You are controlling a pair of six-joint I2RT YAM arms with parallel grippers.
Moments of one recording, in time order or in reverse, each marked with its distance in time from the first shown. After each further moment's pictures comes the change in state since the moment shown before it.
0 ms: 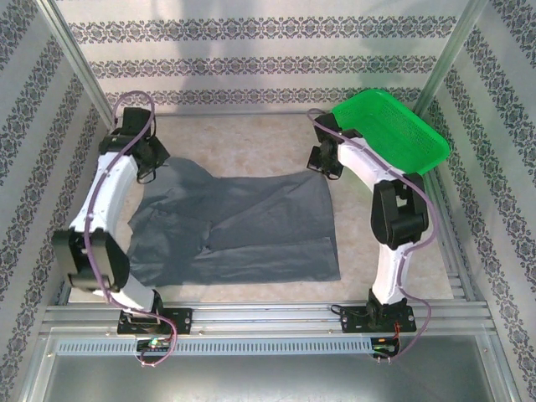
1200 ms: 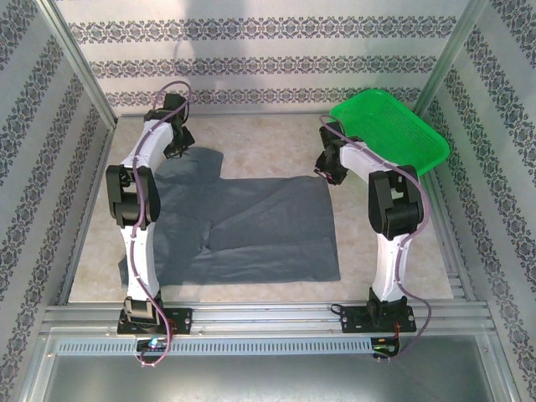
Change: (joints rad) left arm -0.057 0.704 0.547 -0.009 -0.028 0.053; right arm -0.067 0.172 0.020 0.089 -0.021 0.232
